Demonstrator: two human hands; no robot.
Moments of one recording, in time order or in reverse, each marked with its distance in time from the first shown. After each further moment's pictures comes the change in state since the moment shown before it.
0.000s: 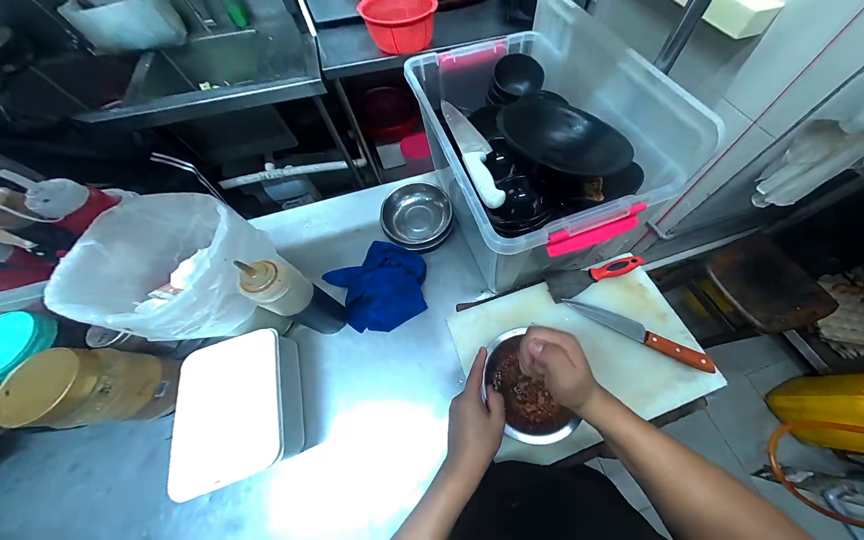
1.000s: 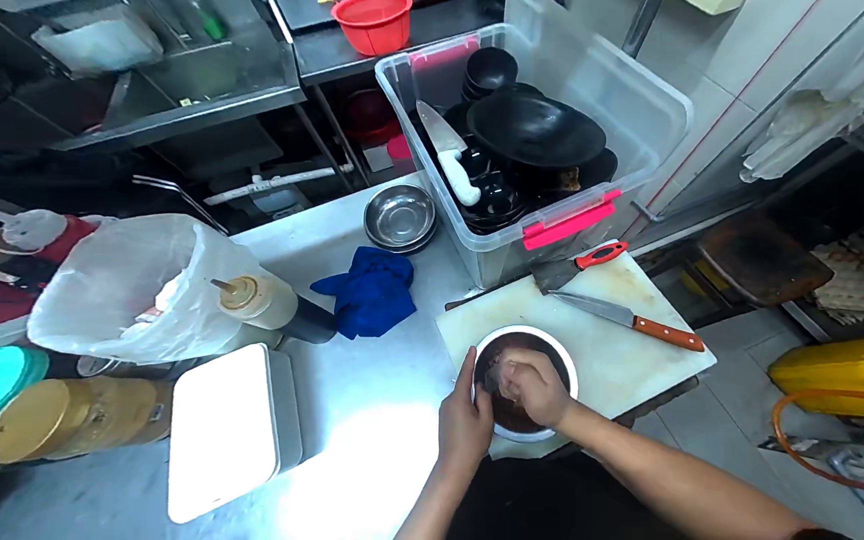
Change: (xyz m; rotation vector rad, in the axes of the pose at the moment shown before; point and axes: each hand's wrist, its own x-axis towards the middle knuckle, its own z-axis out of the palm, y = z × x) left_hand -0.004 -0.009 0.003 0.005 0.031 0.066; right_hand -0.030 0.013 0.021 0.170 0.055 0.113
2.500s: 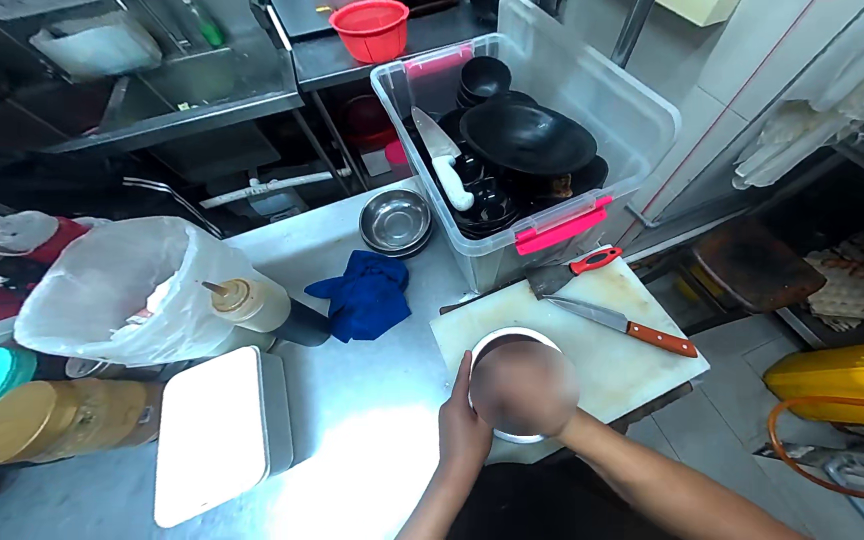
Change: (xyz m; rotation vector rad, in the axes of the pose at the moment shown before) left_hand -0.004 0.009 0.010 -0.022 0.046 0.003; right_hand 0.000 -0.012 -0.002 0.009 -0.091 -0.114
